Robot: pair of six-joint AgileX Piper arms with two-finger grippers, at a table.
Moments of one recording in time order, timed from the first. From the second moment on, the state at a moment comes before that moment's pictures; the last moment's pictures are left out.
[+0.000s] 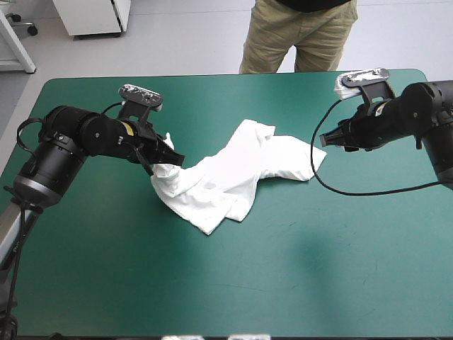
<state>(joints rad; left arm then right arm) -0.40 1.42 -1.51 -0.09 1.10 0.10 0.18 1.43 -1.63 0.13 1.25 -0.13</state>
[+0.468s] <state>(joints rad) -0.40 1.42 -1.51 -0.09 1.10 0.10 0.18 1.43 -1.63 0.13 1.25 -0.13</state>
